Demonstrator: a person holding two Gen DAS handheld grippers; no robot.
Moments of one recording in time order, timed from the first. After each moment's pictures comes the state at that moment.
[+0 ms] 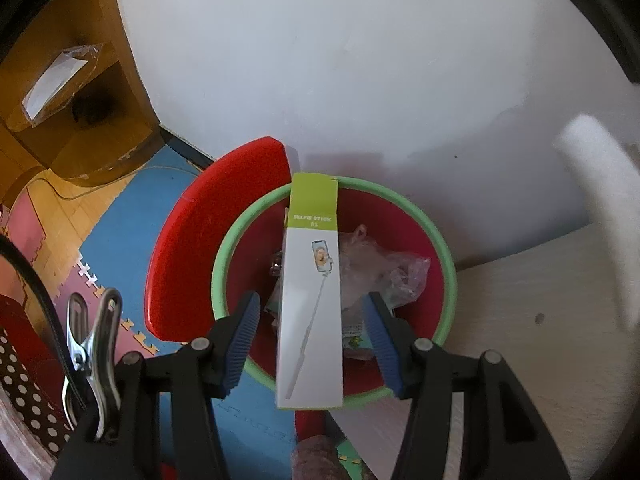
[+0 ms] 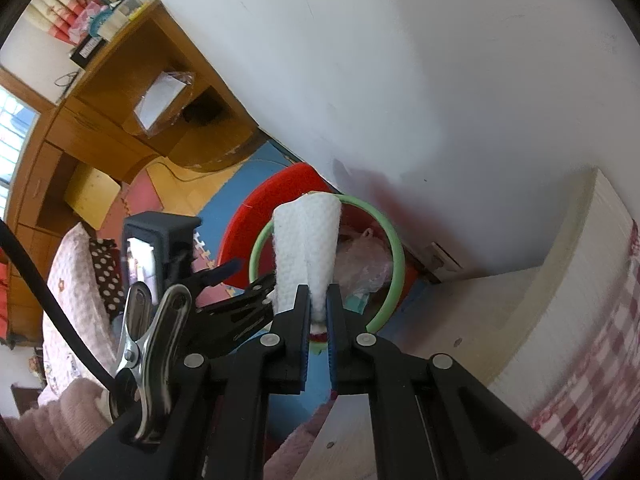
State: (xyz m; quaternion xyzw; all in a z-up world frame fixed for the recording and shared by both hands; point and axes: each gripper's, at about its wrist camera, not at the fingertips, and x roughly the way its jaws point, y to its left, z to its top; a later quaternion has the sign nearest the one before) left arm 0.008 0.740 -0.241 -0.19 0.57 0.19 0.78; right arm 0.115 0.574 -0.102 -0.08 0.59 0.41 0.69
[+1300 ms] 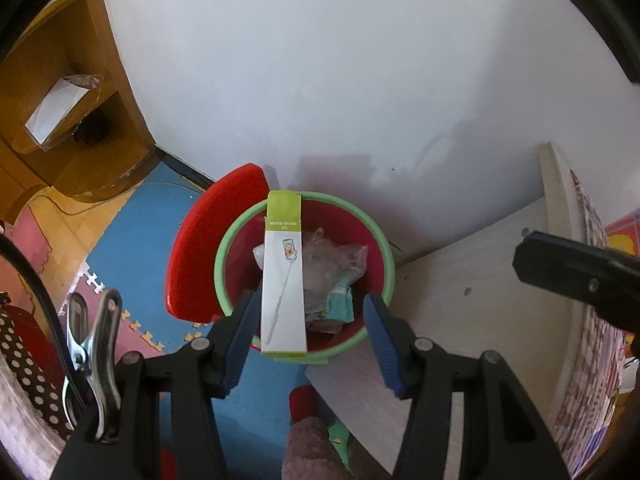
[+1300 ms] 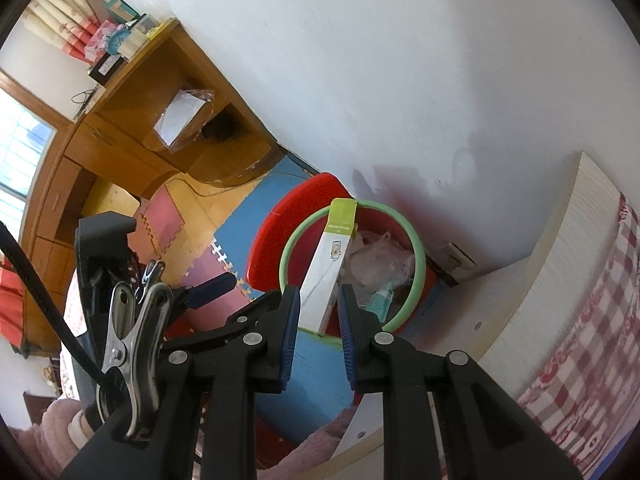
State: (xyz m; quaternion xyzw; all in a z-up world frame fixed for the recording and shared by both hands) left arm -0.009 0.701 -0.142 -0.18 0.56 0.17 0.79; right arm 0.092 0.556 -0.072 -0.04 0.57 0.43 0.69
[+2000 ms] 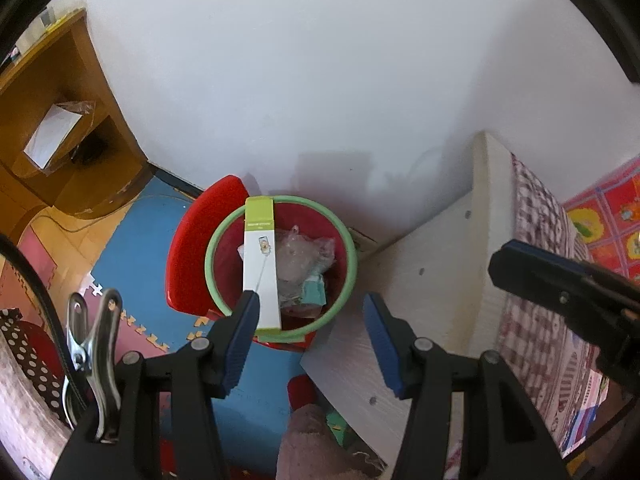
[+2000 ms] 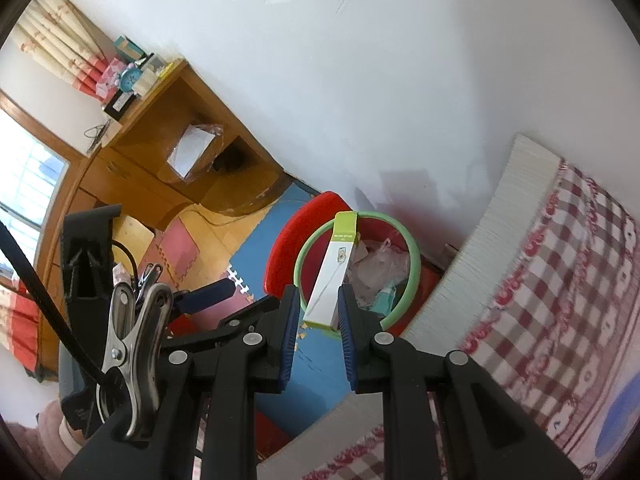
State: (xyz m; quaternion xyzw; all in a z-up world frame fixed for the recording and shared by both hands) left arm -0.013 0.652 -0.078 -0.15 0.56 0.14 0.80; right arm 0.072 0.491 -0.034 0.03 0.55 0.43 0.72
